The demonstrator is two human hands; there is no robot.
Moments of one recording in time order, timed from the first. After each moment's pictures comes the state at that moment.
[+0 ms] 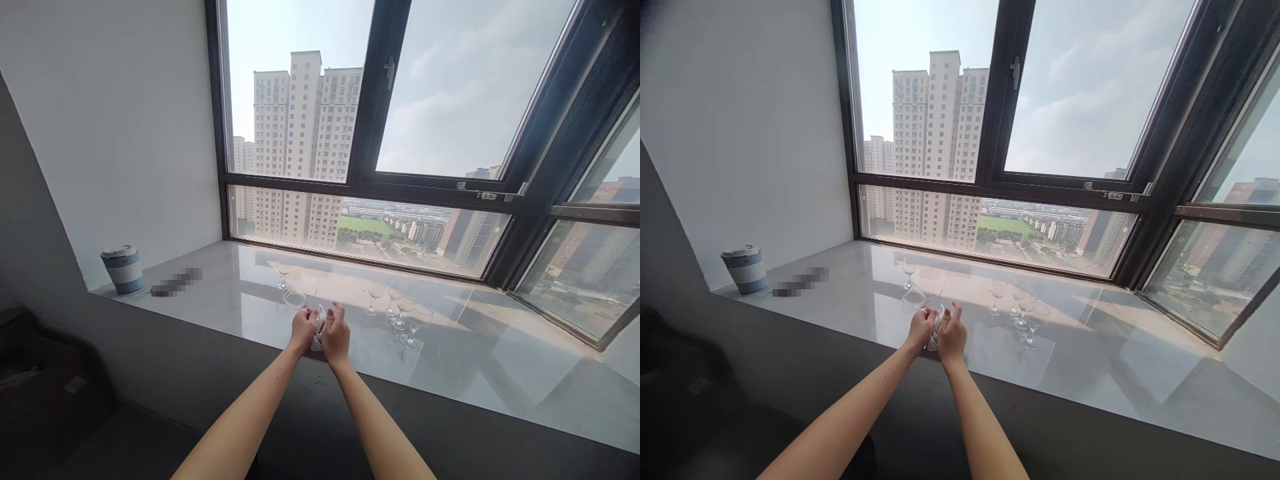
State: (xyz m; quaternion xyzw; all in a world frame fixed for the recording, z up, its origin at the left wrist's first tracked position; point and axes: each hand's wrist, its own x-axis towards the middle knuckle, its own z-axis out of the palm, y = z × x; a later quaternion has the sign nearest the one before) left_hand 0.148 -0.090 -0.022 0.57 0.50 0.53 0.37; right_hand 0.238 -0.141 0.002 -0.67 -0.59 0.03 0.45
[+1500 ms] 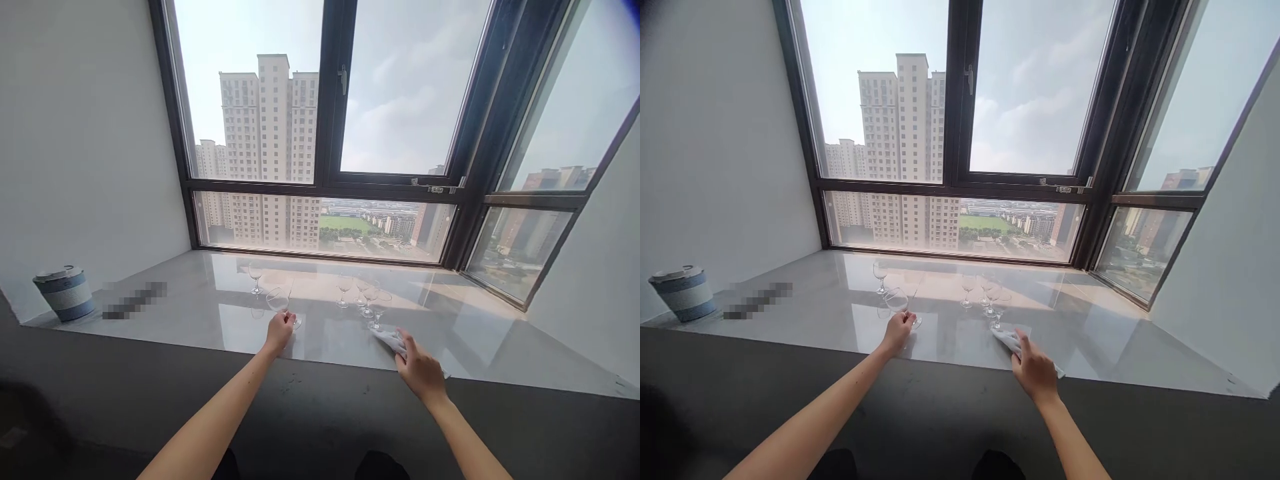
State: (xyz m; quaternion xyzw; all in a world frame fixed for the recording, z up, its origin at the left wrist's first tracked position) left_hand 0.152 -0.091 -0.024 0.68 0.52 0.44 0.26; right_hand 0.501 -0.251 -0.042 -0.74 -0.60 -0.17 0.26
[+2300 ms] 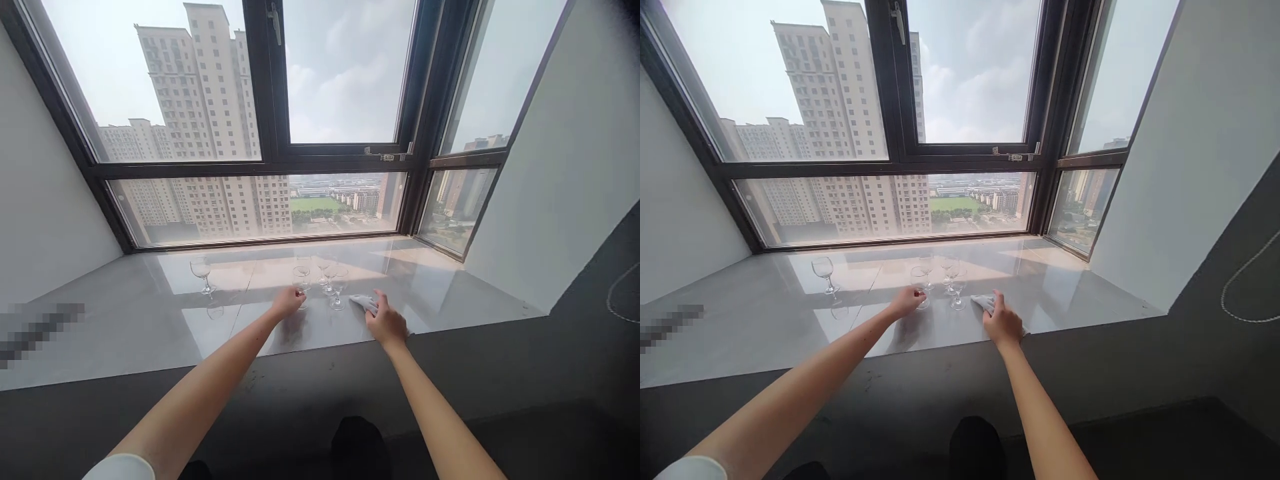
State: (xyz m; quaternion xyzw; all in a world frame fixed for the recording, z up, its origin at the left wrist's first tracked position) left_hand 0.289 -0.059 0.011 0.82 0.43 0.25 0.29; right_hand 0.521 -0.240 -0.018 -0.83 -0.46 -0.10 0.30
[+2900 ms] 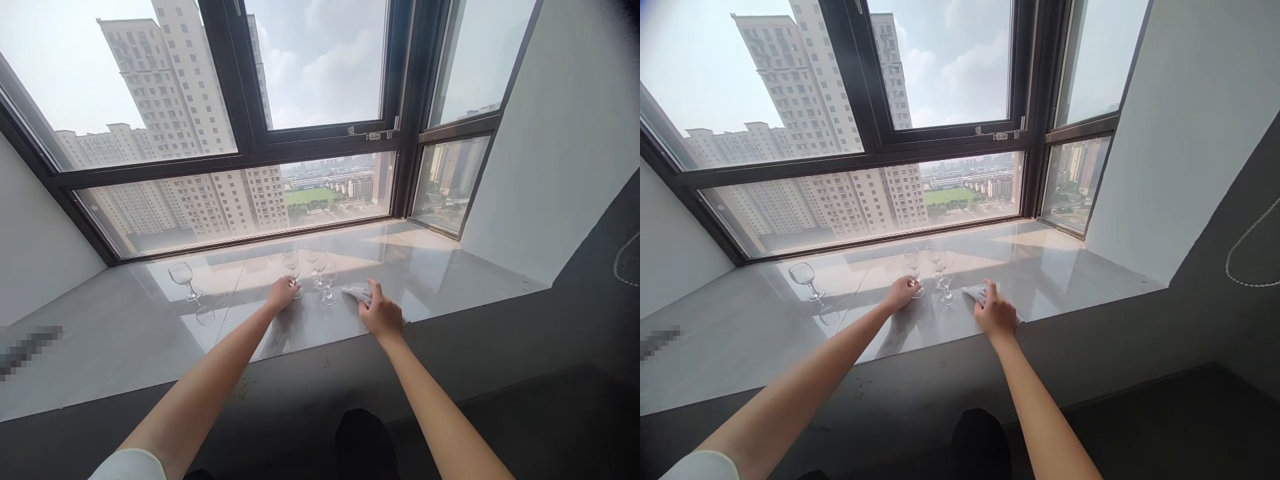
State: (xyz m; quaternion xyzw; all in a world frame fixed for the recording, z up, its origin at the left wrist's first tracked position) left_hand 0.320 -0.032 0.004 0.81 0.49 0.23 0.21; right_hand 0.525 -0.239 -0.022 -0.82 -0.46 -0.12 0.32
